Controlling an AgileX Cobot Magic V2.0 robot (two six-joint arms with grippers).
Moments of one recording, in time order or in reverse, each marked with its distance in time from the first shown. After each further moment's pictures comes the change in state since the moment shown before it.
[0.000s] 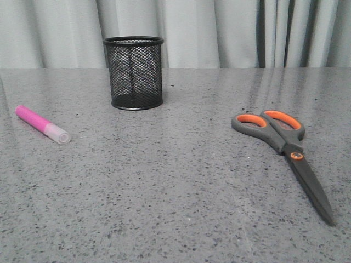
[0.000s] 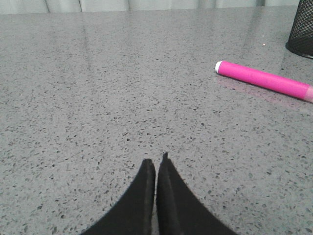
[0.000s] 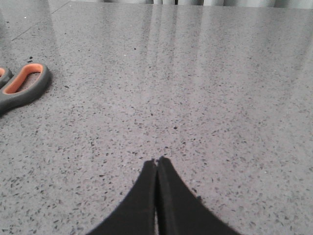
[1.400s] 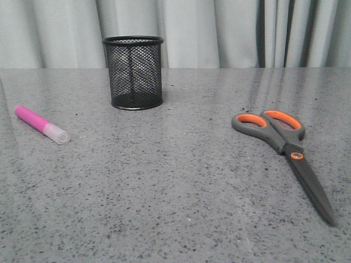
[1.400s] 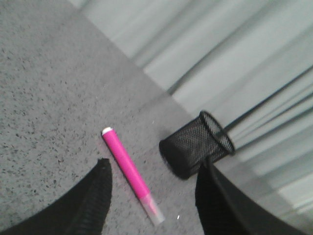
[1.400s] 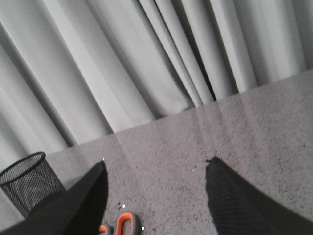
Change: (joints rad) left arm 0.000 0.281 -0.240 -0.834 -0.033 0.006; right arm 0.024 0.180 -0.218 0.078 -0.253 0.327
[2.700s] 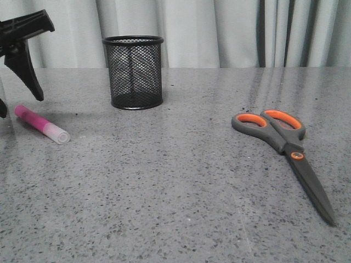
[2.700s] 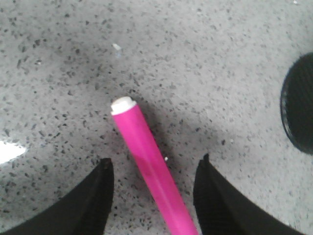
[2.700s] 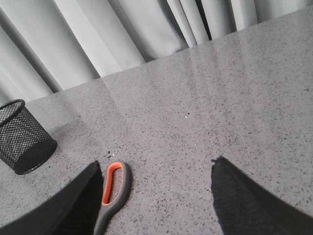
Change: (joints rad) left arm -0.219 1.206 -0.816 0.700 0.440 -0.649; right arm 0.054 0.144 -0.053 0.000 0.129 0.001
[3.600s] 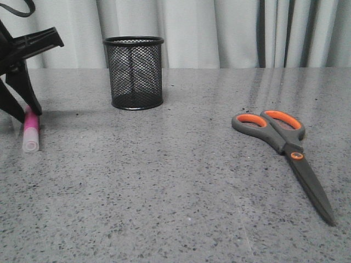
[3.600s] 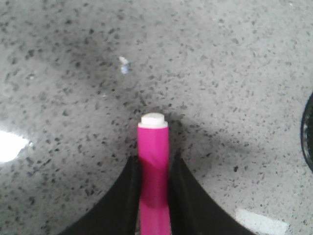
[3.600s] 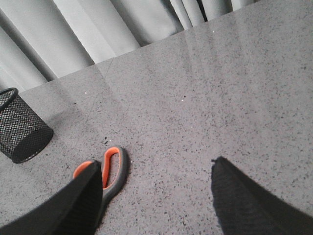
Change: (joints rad) left arm 0.000 0.107 -0.019 -0.013 0.001 0.010; right arm 0.000 0.000 0.000 0.031 0.056 0.002
